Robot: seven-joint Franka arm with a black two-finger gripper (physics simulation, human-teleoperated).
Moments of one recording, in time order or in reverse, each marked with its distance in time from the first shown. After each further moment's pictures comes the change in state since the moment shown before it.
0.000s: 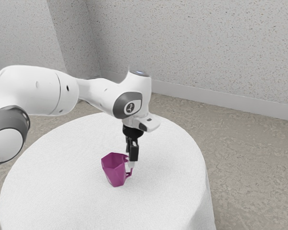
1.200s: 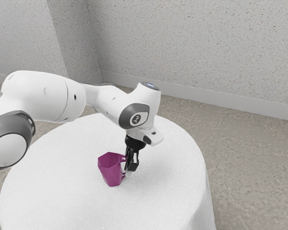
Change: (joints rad) arm -0.049 0.023 -0.001 -0.027 0.061 -0.051 -0.060
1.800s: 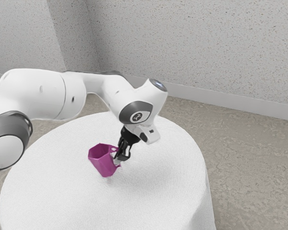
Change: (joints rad) arm -0.034 -0.025 0.013 0.030 0.223 -0.116 -0.029
